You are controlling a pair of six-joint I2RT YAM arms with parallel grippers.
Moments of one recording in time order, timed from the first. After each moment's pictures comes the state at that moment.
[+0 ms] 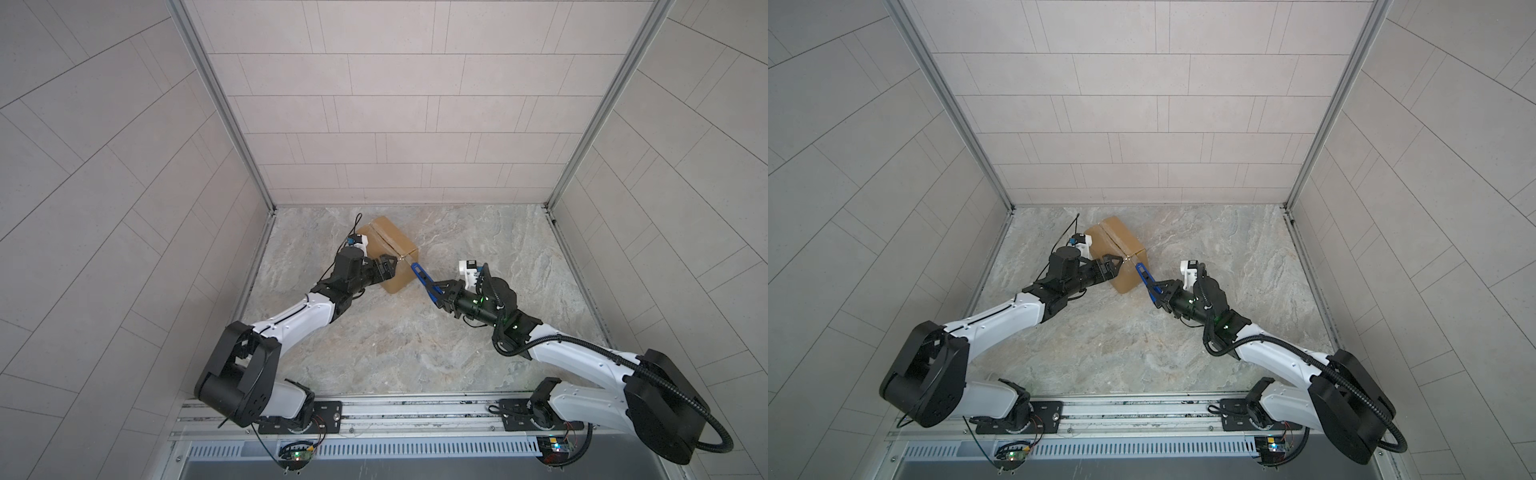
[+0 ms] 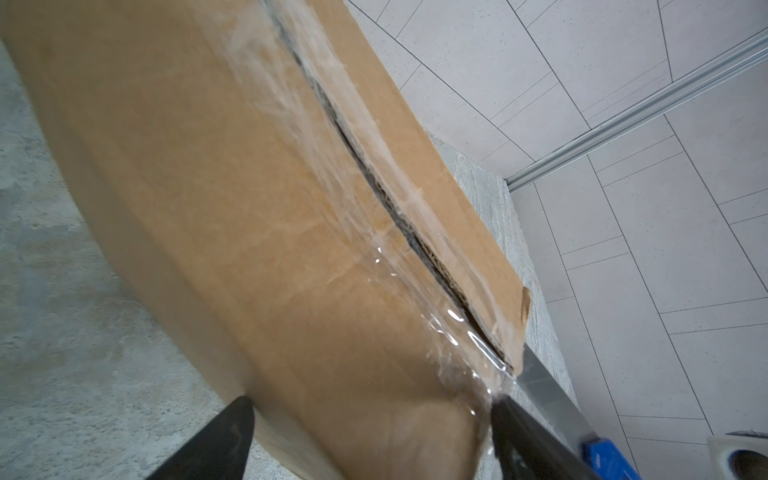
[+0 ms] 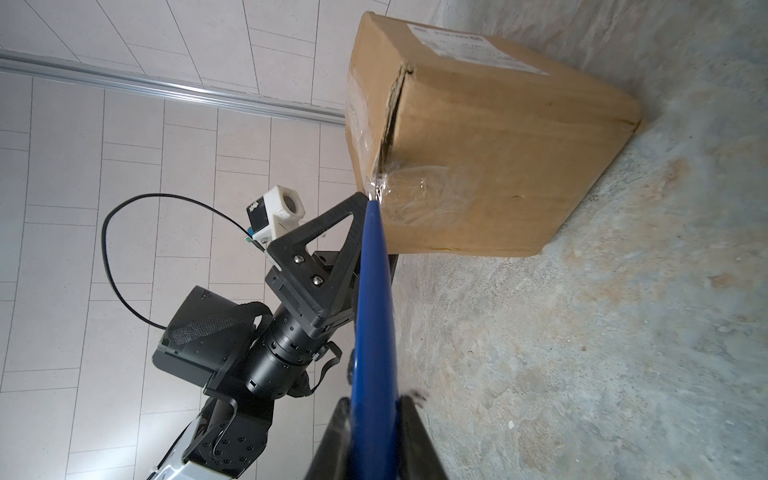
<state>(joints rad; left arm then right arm) -0.45 1.41 0.74 0.18 0.16 -0.69 0.65 1.16 0.50 0.46 -0.28 1.37</state>
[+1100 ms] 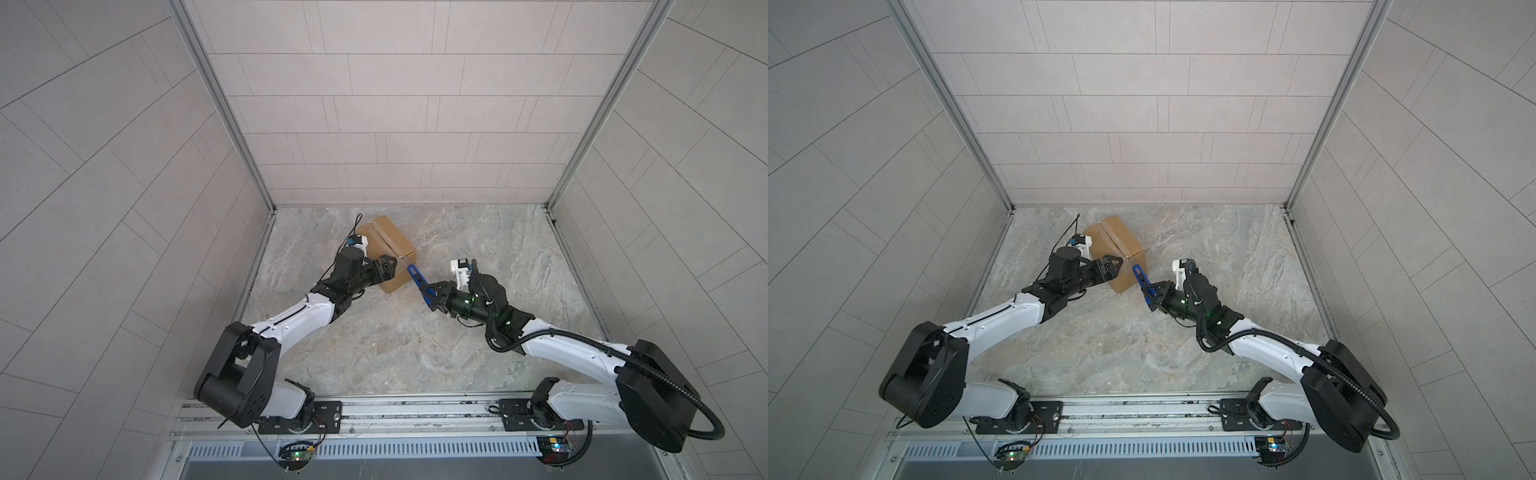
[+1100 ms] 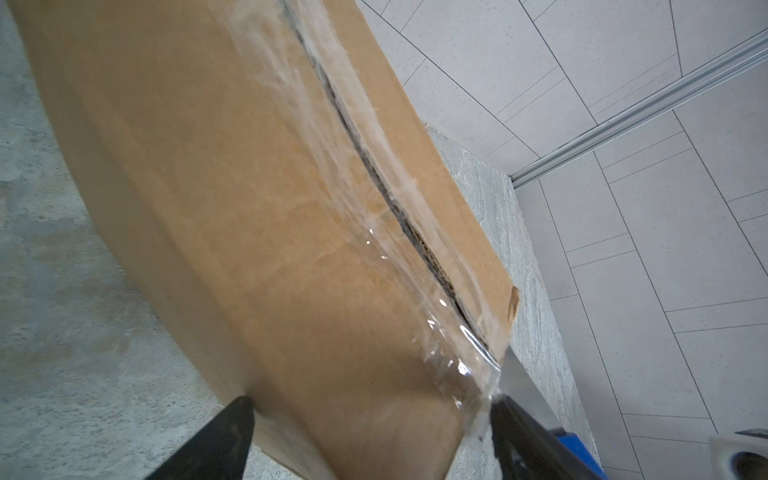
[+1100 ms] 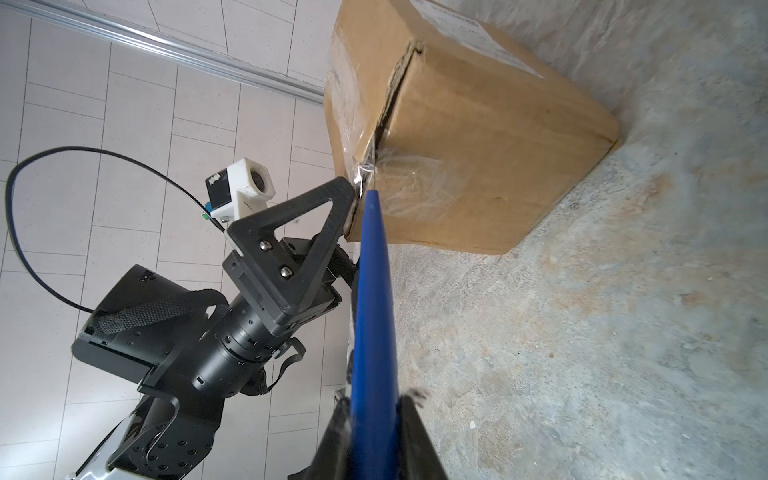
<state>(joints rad) -0.45 1.40 0.74 0.16 0.16 -0.69 0.68 1.23 0.56 0.39 -0.26 1.23</state>
